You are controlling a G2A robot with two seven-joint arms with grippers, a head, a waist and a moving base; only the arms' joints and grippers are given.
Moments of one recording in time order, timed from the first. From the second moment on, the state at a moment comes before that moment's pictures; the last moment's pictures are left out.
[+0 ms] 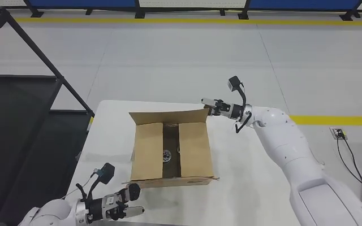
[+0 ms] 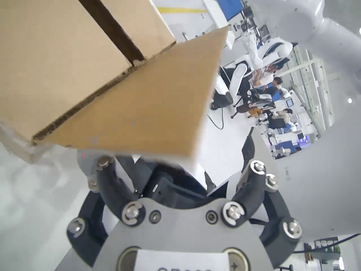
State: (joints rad) left arm 1.53 -0.94 -1.64 -1.86 -0.07 -0.64 -1.01; right arm -0.12 -1.43 0.94 -0.26 0.40 -0.71 1.11
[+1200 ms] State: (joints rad) left arm 1.33 -0.99 -1.40 -1.87 0.27 -0.21 -0.56; right arm -0.29 -1.35 0.99 -0.71 0.30 -0.03 1.26
